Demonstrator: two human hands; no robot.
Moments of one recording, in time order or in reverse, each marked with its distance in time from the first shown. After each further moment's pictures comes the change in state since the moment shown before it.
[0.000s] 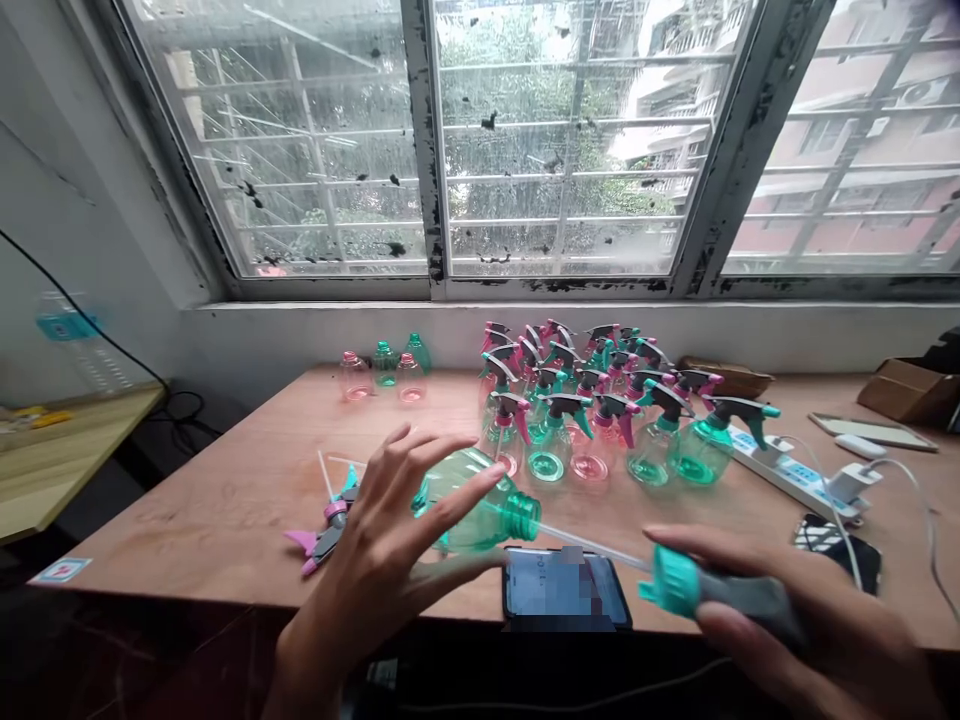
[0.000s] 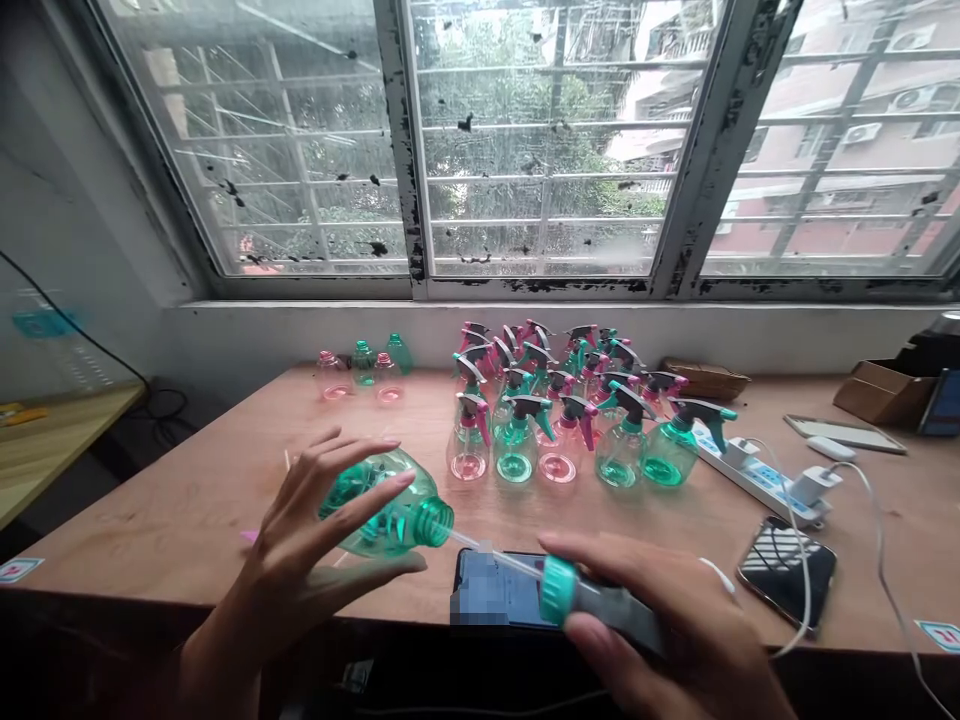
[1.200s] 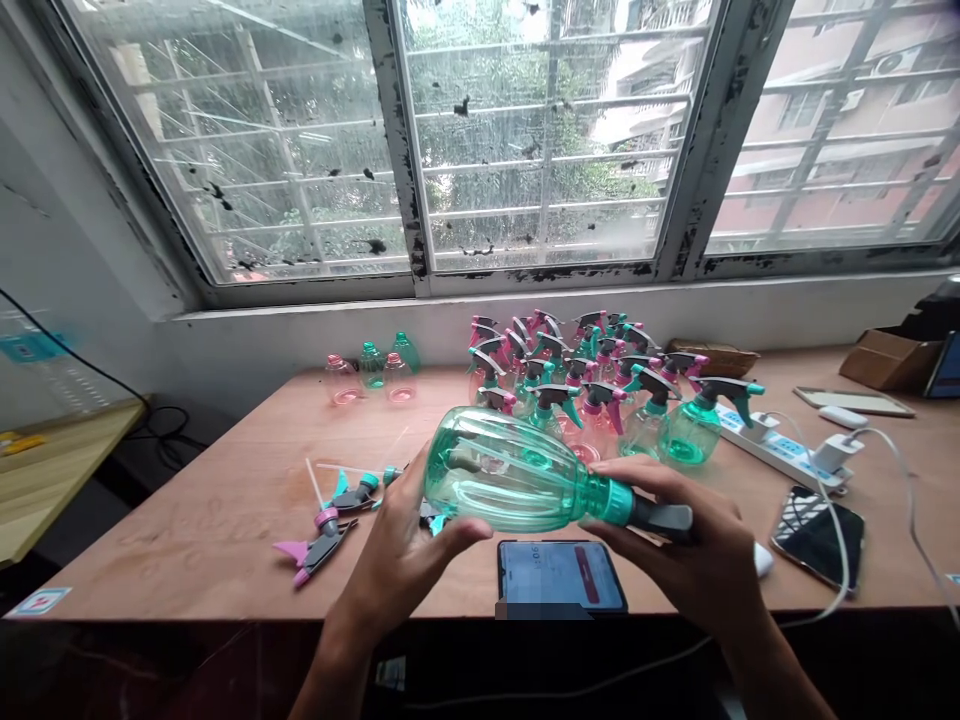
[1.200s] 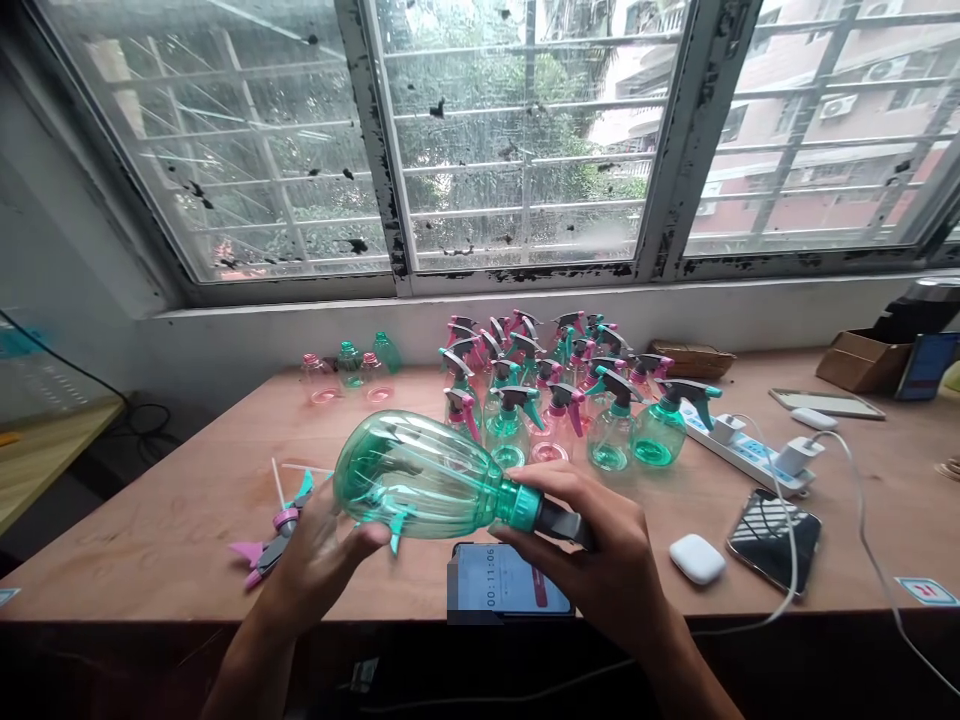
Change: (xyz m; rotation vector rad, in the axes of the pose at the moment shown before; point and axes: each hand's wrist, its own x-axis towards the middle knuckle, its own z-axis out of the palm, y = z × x) left_hand -0.001 -0.008 0.037 -0.682 -0.080 -0.493; right_hand 0.039 0.010 0.041 0.233 0.128 -0.165
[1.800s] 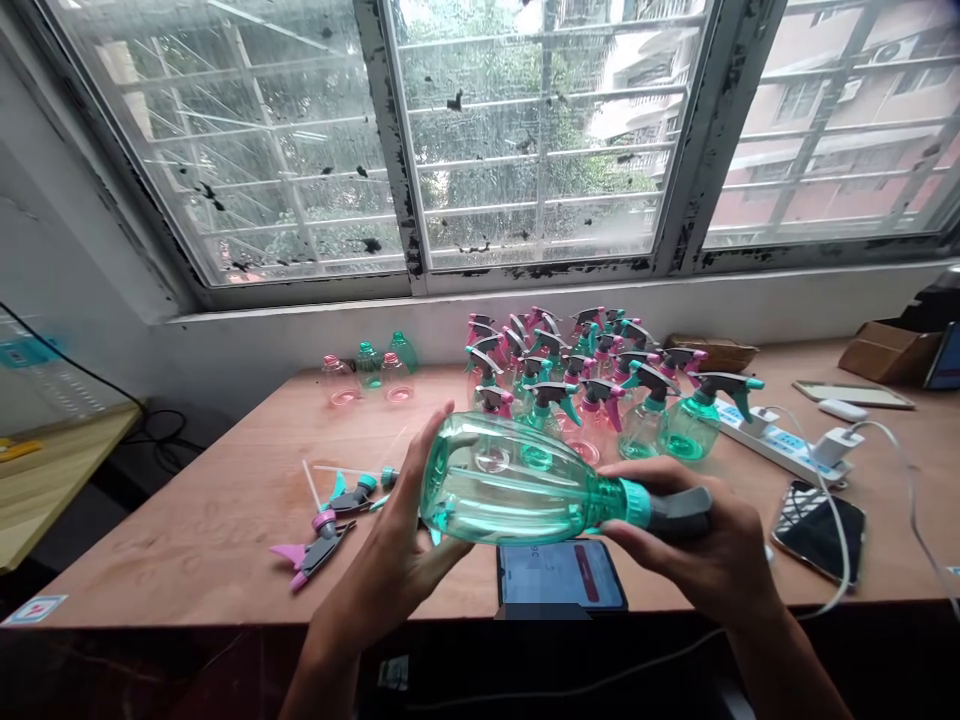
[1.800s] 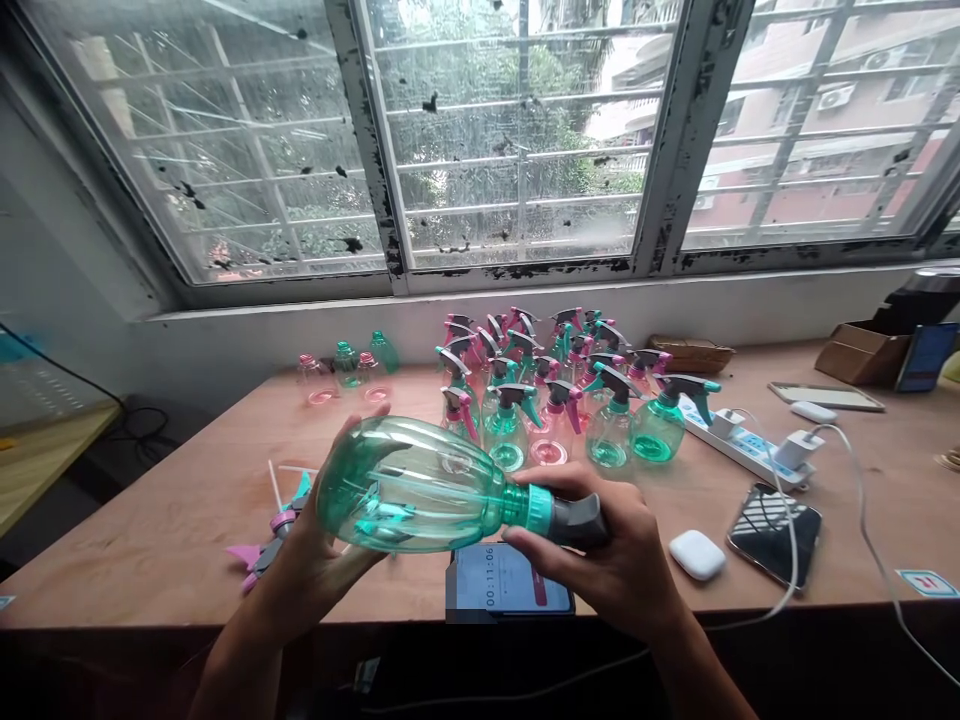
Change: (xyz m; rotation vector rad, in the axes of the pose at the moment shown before) left_hand -0.008 -0.003 0.001 0.138 -0.002 0.098; right_hand 0.000 0.001 -0.010 0.077 -0.061 0.179
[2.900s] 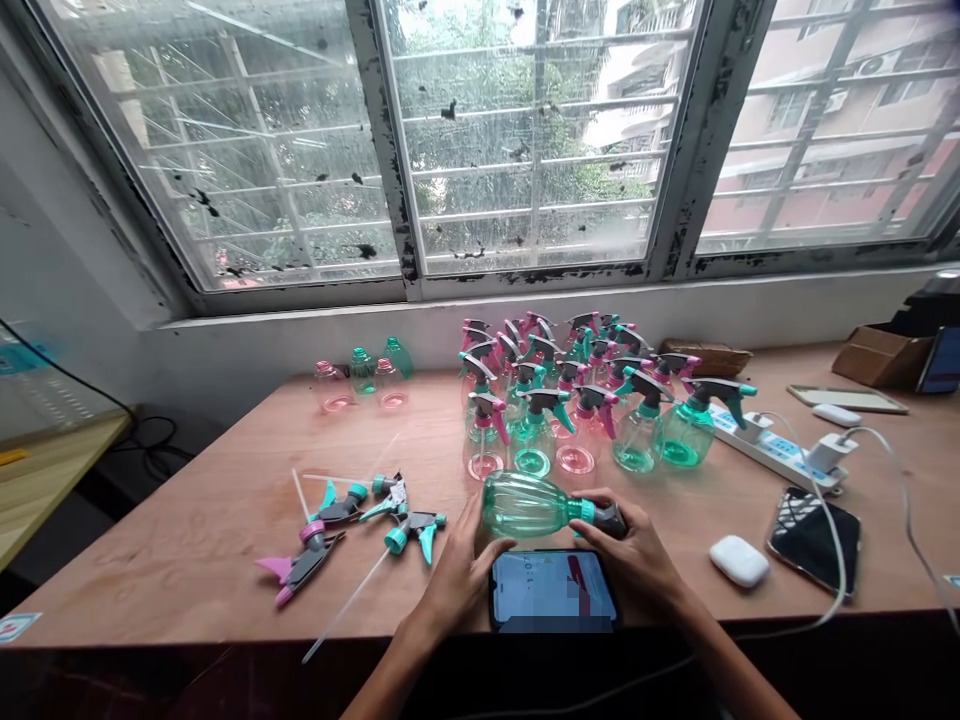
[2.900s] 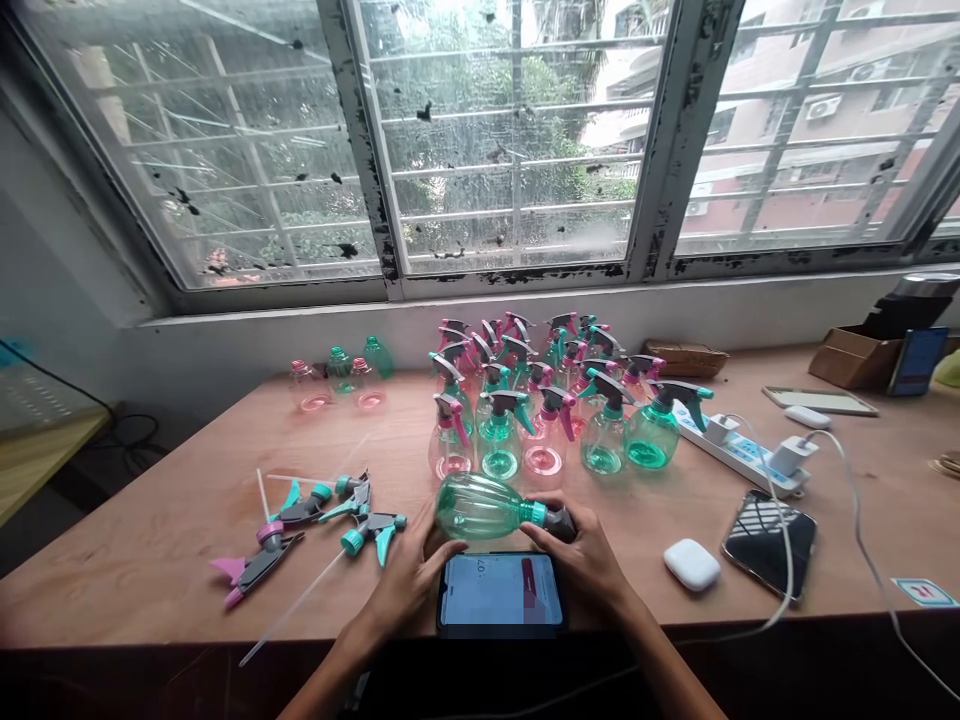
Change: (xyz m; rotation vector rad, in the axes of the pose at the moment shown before) left_hand -0.021 -0.086 0.103 -0.107 -0.083 -0.270; right_hand -0.045 0.126 0.036 0.196 -0.085 0.422
